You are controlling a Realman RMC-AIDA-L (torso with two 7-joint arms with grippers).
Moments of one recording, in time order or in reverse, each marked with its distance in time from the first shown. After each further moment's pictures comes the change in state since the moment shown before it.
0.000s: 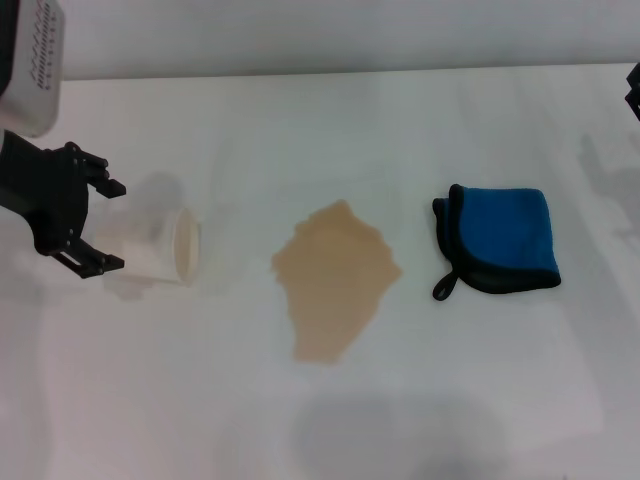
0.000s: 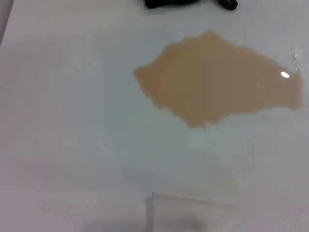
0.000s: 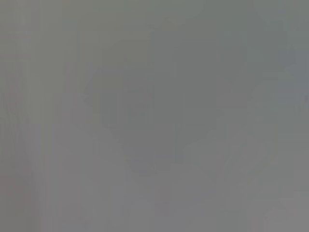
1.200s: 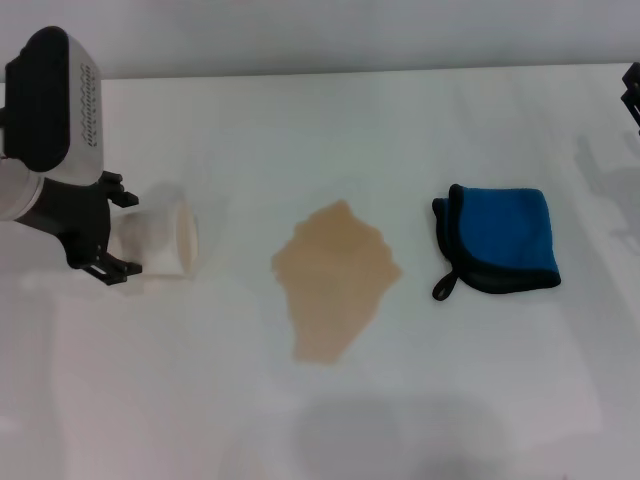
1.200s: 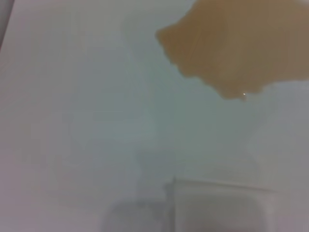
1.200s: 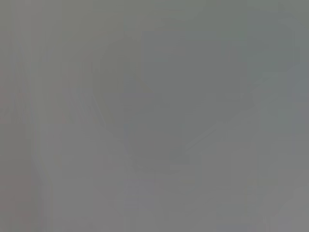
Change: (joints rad) left arm 0.028 -0.074 0.001 -0.141 0.069 0.279 0.072; right arm 0.001 0.000 -0.006 0.000 -0.006 -0.003 0.024
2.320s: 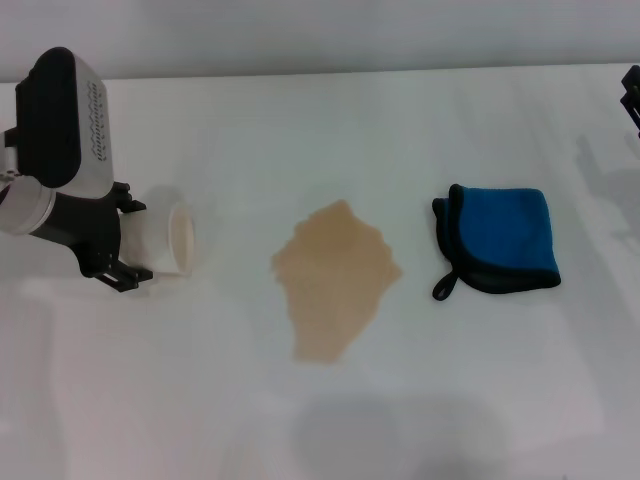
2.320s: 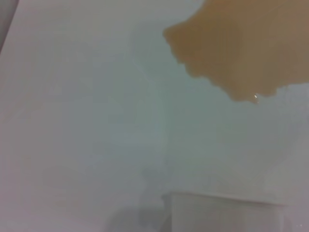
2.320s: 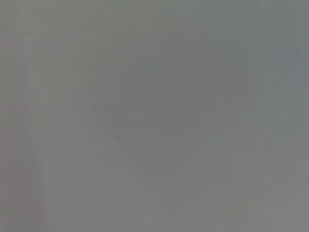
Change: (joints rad) left arm 0.001 -0.003 0.000 -0.099 -0.040 0.102 0.025; right arm -0.003 0.000 -0.001 0.000 -0.003 0.002 0.000
